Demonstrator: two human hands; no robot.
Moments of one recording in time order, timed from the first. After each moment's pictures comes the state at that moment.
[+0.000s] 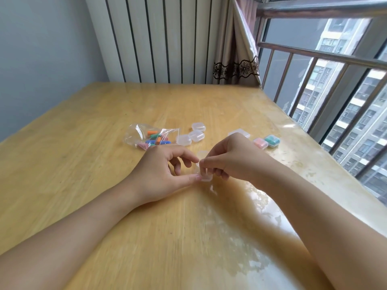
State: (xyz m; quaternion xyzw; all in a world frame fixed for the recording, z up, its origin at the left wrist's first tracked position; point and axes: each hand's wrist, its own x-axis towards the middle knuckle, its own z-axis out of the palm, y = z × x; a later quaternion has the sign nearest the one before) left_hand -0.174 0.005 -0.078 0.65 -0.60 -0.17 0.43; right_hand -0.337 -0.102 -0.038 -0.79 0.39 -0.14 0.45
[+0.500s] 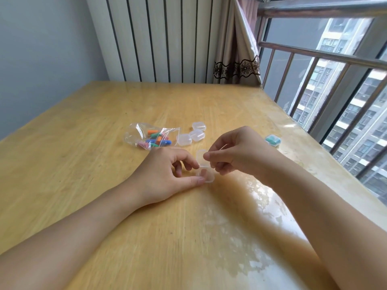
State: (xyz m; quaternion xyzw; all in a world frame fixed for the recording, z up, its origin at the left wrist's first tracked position) left_hand -0.174 0.003 -0.082 0.67 -0.61 -0.15 0.39; right_hand -0.342 -0.108 -0.032 -0.77 0.39 -0.19 0.46
